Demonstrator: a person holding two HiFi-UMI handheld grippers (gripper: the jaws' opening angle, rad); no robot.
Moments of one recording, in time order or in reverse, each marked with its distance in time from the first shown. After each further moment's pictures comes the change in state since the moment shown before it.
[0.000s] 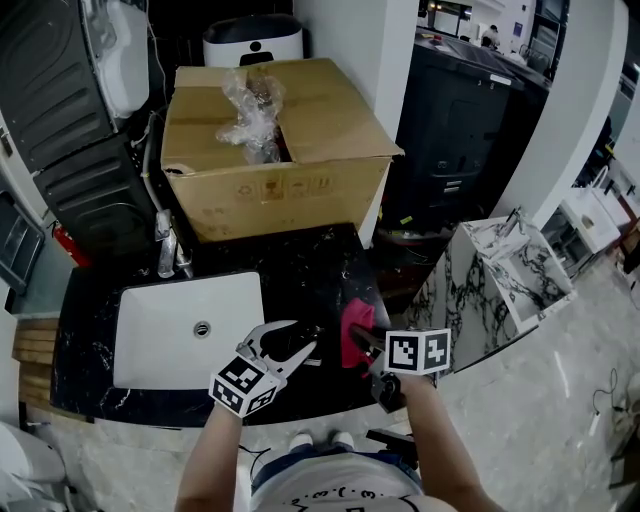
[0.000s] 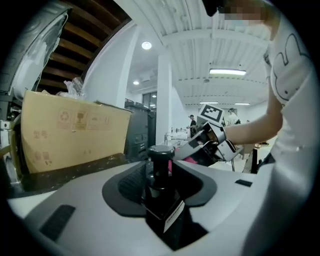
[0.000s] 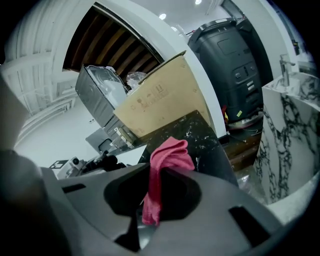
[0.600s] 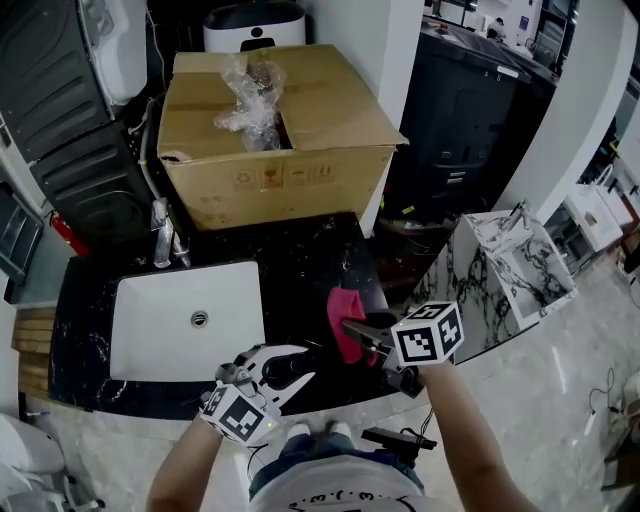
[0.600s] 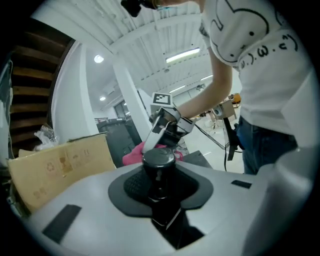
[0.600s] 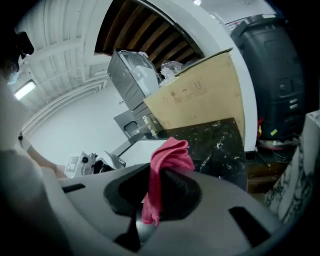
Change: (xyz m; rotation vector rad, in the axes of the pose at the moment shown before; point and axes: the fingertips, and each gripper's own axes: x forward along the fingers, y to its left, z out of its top) left arm -0.027 -0.065 -0.002 0.508 -0.011 -0.106; right arm -0.008 0.047 0.013 -0.299 0.141 0.259
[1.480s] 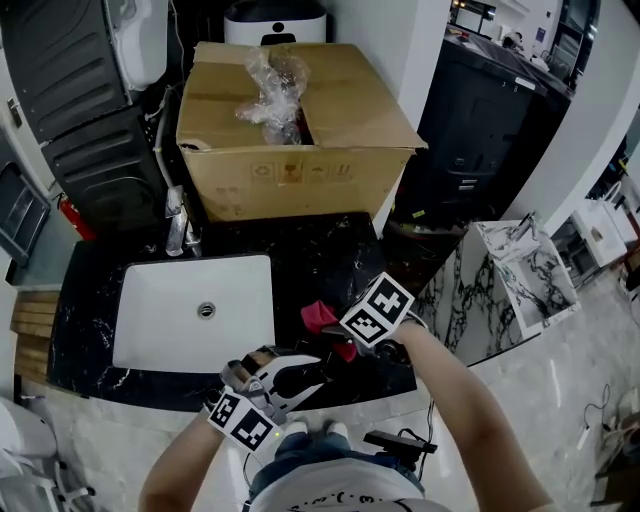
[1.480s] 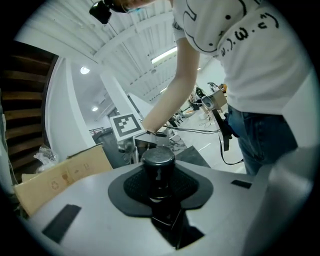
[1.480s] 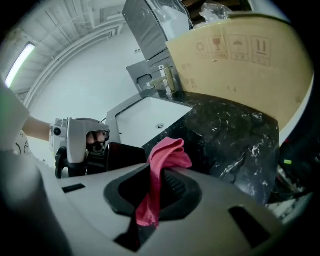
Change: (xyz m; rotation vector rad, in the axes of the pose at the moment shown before) left arm -0.010 -0.023 0.004 0.171 -0.001 -0.010; right arm 0.083 0.006 -0.044 -0.280 0.531 0.086
